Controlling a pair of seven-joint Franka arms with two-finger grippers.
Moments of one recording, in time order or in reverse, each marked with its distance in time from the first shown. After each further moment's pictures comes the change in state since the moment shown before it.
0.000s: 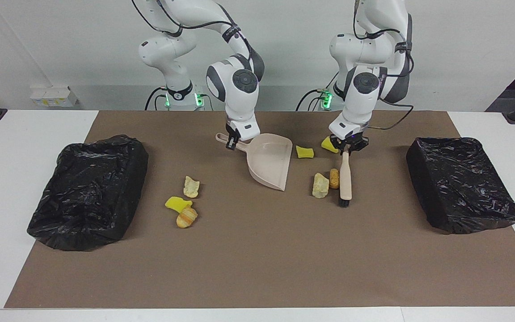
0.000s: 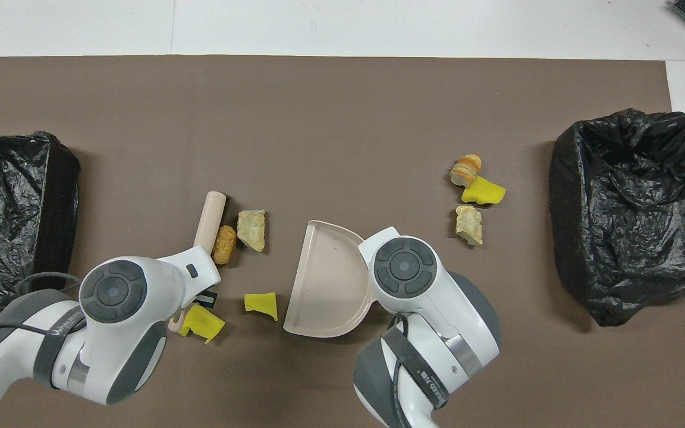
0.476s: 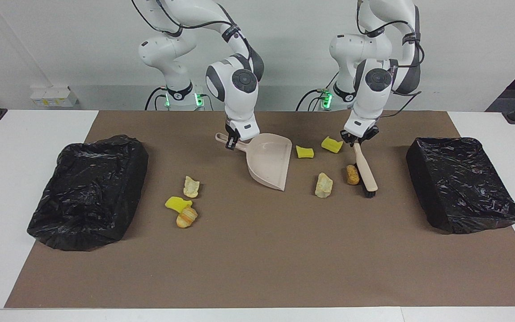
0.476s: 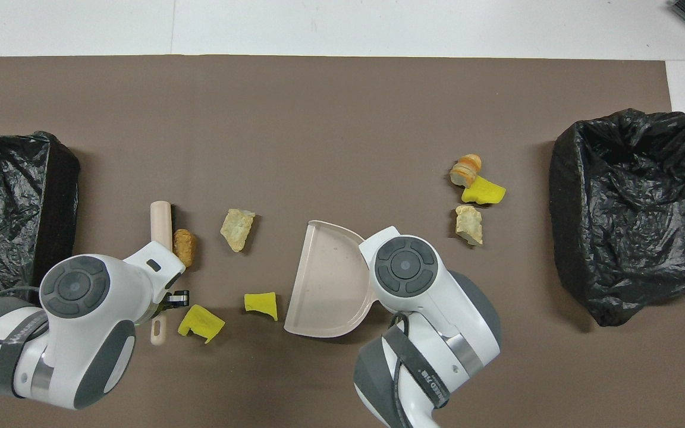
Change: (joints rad) left arm 0.080 -0.044 0.007 -0.020 0.001 -0.078 -0.231; right arm -0.002 0.000 0.000 0.000 0.000 -0.001 -0.008
